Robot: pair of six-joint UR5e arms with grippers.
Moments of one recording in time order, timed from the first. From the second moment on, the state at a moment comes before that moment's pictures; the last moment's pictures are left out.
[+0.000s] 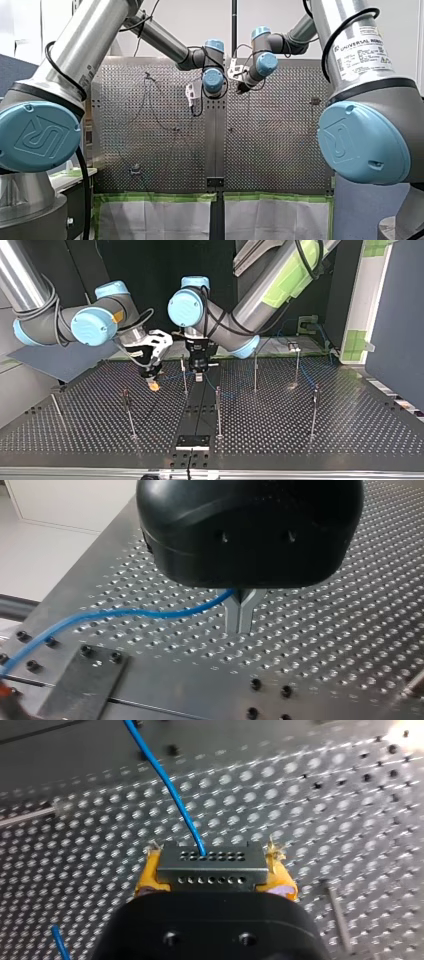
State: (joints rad) left arm -0.61 -2.02 -1.40 -2.91 -2.15 -1.78; right arm 2.09 -1.19 1.36 0.02 1.46 1.79
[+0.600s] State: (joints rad) left arm -0.60 -2.04 -1.59 -2.72 -2.04 -1.78; right arm 2.08 -1.19 1.52 -0.06 1.46 1.77
